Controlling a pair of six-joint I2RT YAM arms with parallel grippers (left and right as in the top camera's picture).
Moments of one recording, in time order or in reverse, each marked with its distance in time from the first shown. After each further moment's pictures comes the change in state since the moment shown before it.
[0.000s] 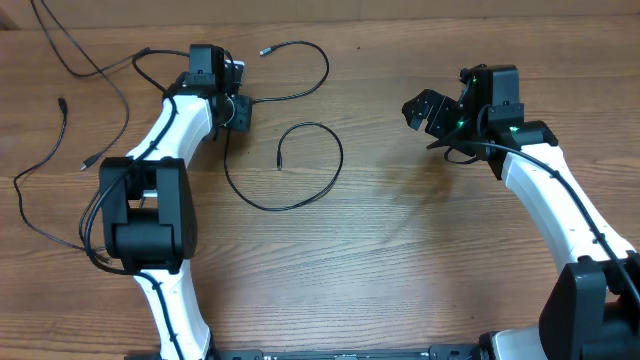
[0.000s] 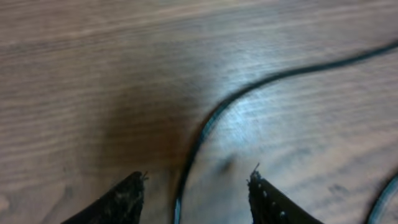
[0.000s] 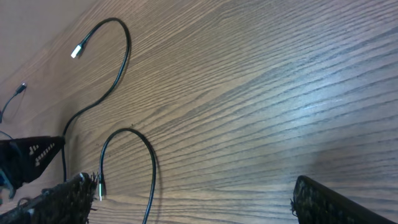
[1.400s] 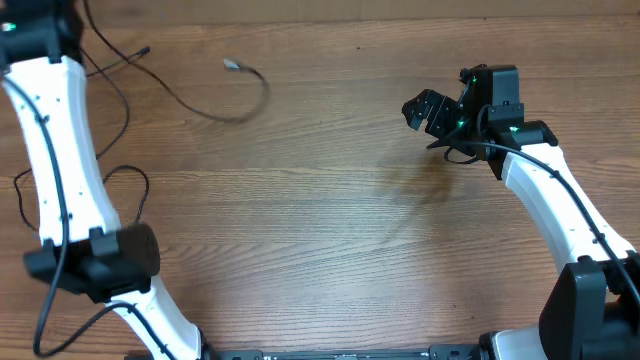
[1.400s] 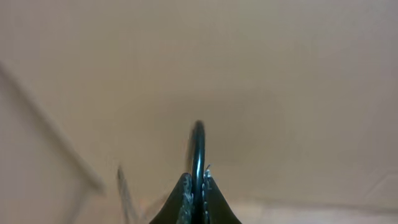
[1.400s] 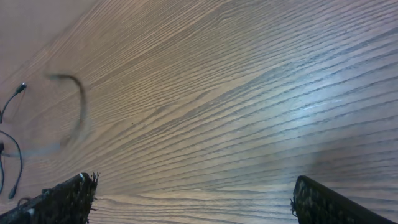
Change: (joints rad) left arm 0.260 -0.137 0.877 -0.162 0.001 0.057; right arm 0.000 0.000 0.000 0.000 0.000 0.000
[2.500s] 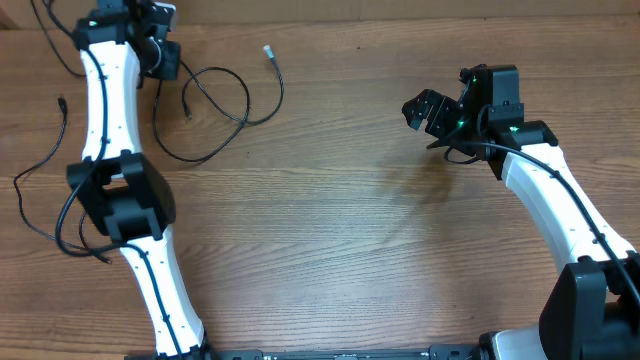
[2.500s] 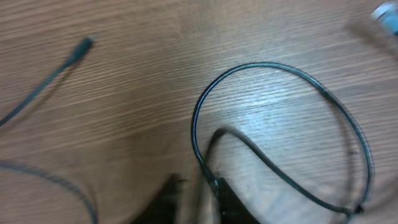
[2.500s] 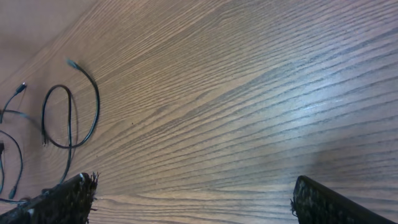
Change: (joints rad) left arm -0.046 0.427 -0.040 -0.405 0.047 0.167; right arm 0.000 0.000 0.000 0.000 0.000 0.000
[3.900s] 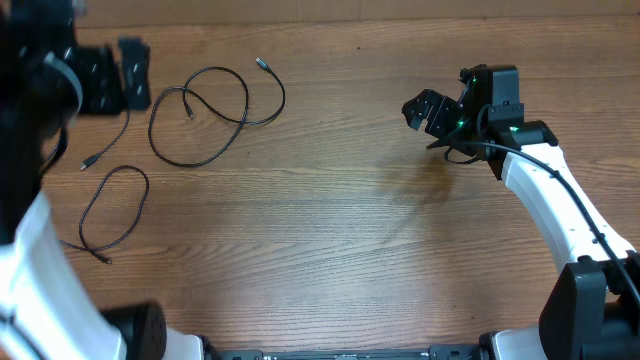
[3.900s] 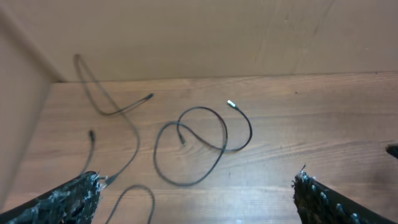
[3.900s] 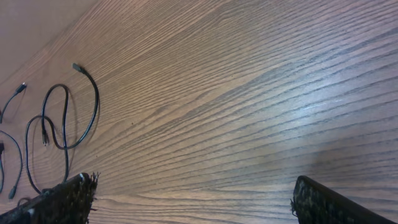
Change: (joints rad) left arm -0.037 -0.792 0.259 -0.558 0.027 -0.235; right arm 0.000 0.000 0.000 0.000 0.000 0.000
